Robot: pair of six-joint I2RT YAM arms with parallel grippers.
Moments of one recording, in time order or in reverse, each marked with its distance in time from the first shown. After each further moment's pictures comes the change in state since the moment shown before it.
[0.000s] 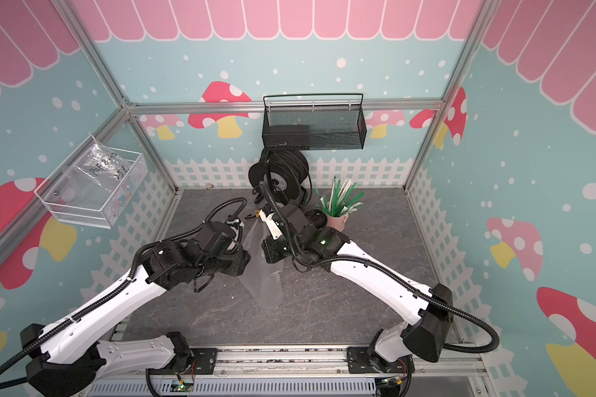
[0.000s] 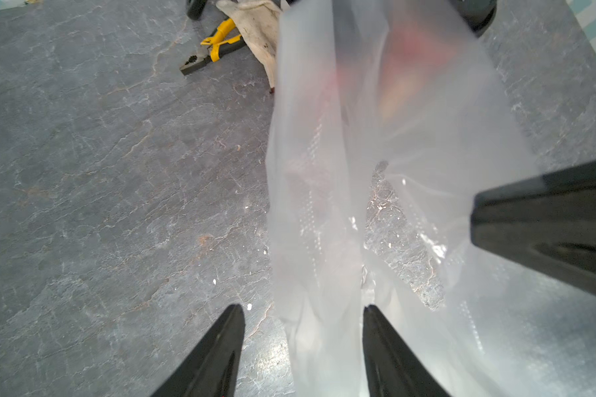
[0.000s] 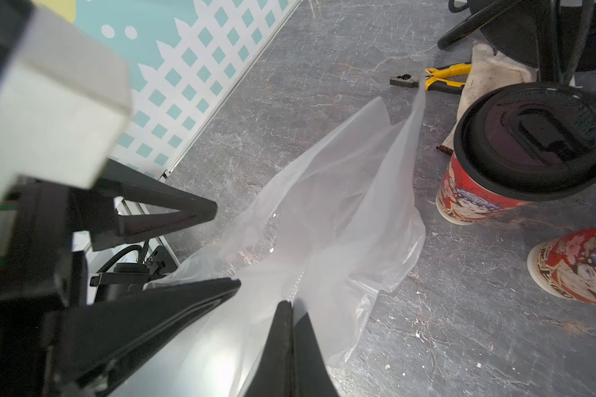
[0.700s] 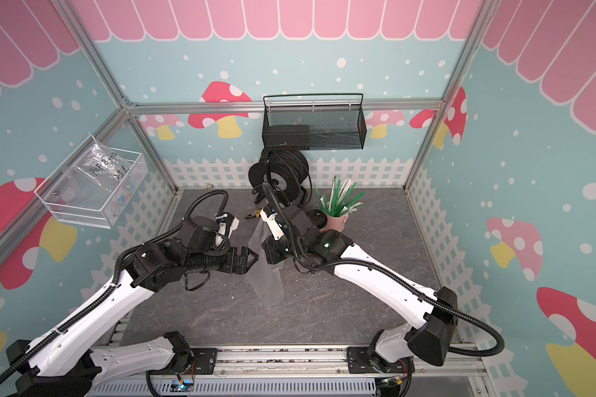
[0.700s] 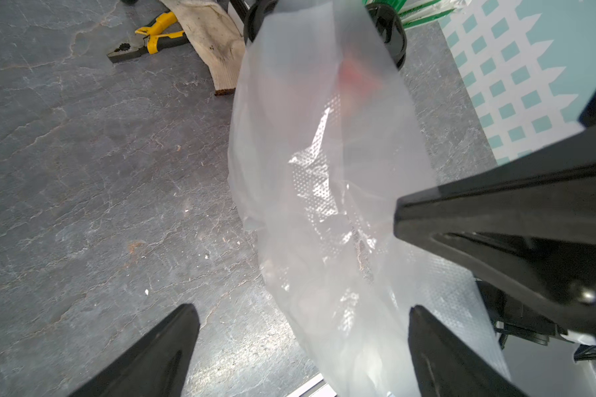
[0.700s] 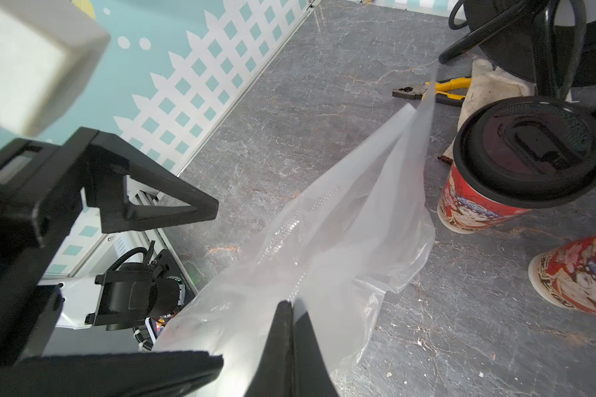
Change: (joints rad) left arm 0.089 -0.053 -0.017 0.067 0.256 -0.025; right arm 0.007 -0.034 -0.032 0.043 0.000 -0.006
